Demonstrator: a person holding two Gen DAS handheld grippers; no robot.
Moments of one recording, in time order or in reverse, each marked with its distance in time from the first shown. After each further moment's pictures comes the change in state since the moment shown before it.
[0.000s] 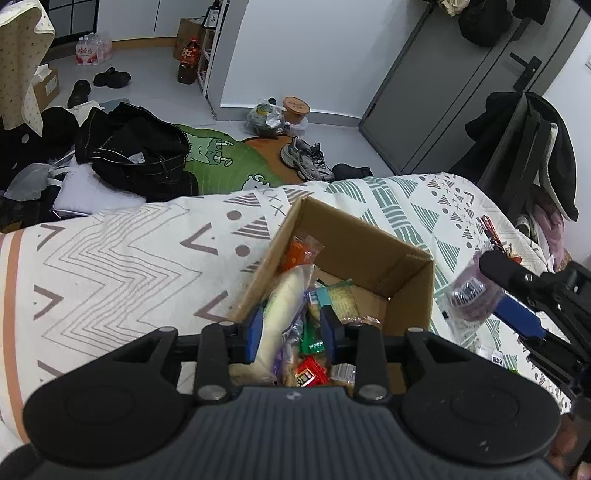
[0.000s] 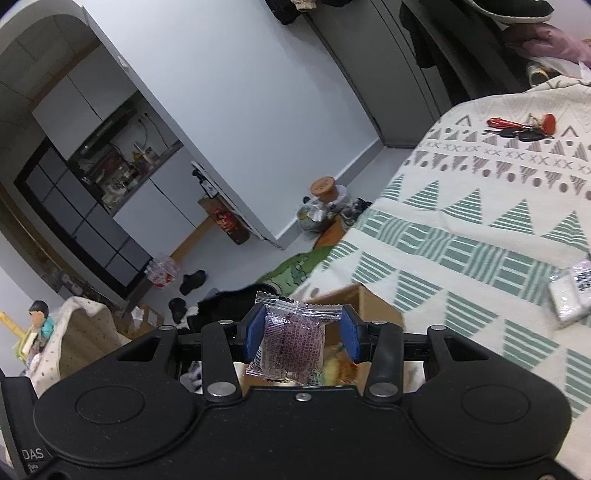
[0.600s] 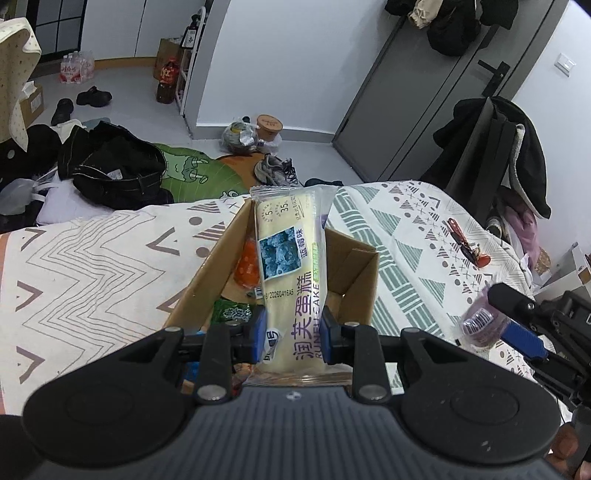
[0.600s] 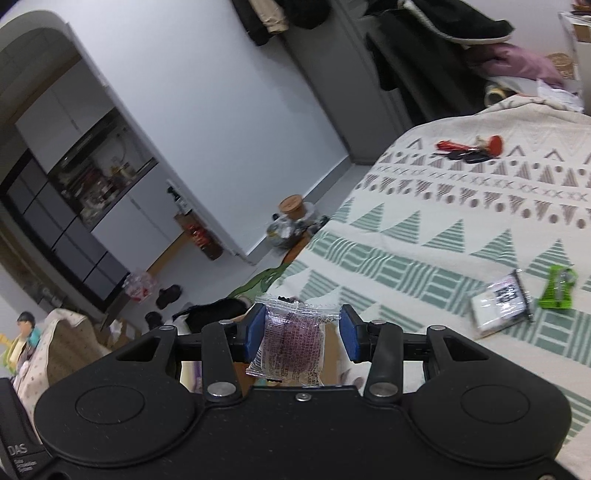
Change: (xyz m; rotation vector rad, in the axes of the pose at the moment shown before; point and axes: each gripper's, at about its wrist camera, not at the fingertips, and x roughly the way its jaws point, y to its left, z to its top) left arm -0.022 -0.033 -0.024 0.032 -0.065 -0.063; right arm -0.054 -0.037 0.010 -0.001 -0.031 -0.083
